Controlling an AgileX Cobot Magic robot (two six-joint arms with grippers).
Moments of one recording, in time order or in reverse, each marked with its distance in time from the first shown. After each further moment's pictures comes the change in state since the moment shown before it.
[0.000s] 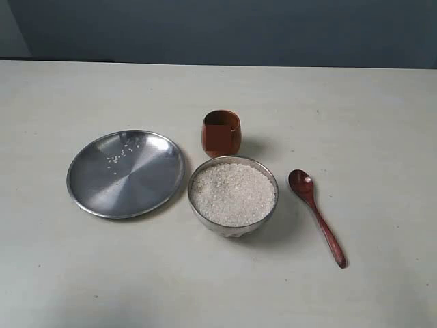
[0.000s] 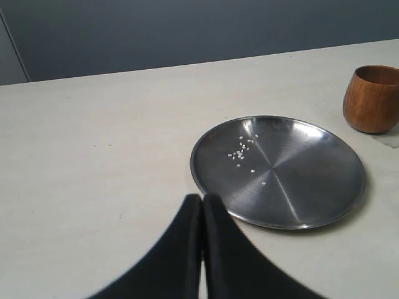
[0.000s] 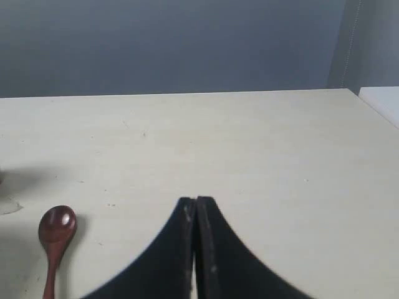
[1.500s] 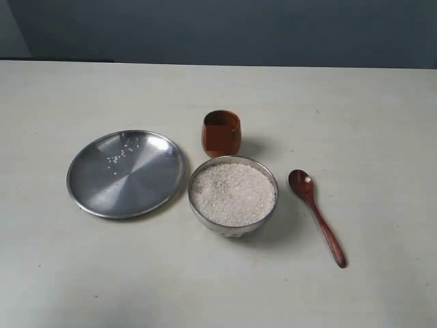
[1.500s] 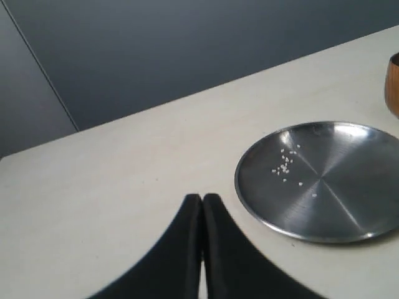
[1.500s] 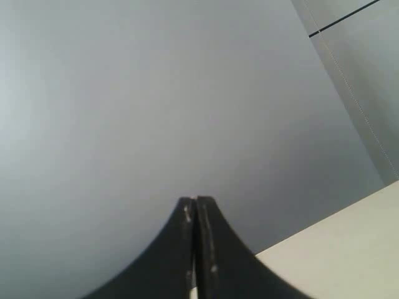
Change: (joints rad) left arm 0.000 0.000 0.000 0.224 -0.077 0.002; right arm 0.000 0.000 0.000 0.468 -0.488 0.004
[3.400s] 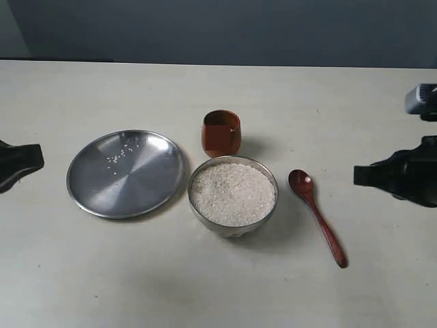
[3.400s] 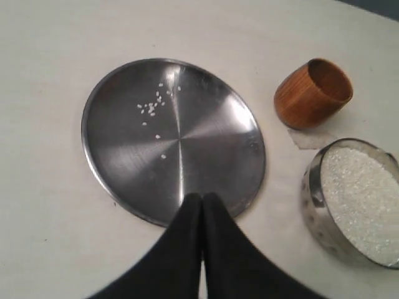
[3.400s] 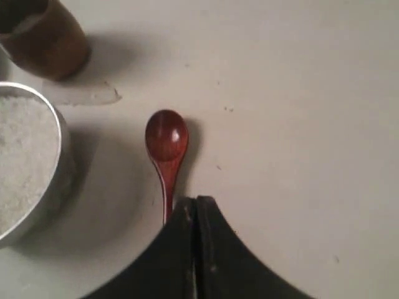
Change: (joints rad) left arm 0.000 0.872 -0.424 -0.816 0.096 0.165; right arm 0.283 1.120 -0.442 -0.137 0.435 -0.205
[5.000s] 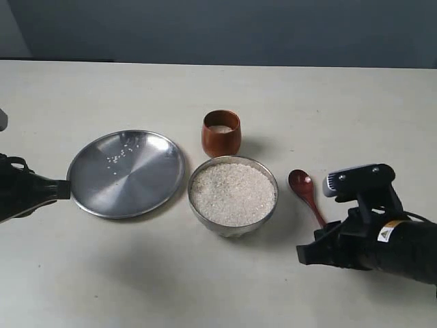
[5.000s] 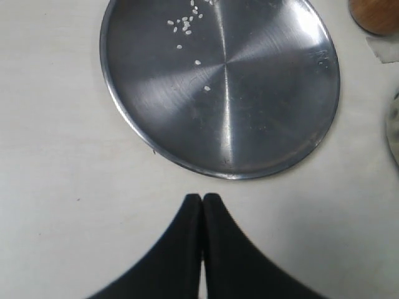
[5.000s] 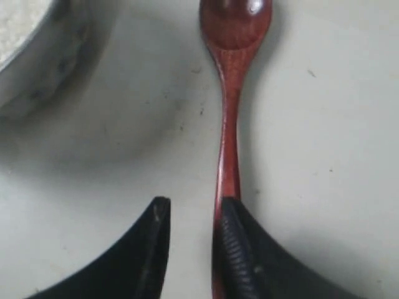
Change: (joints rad) left arm 0.000 0.248 -0.002 0.055 -0.008 0.099; right arm 0.356 0.358 0.180 0.118 -0.460 0.008
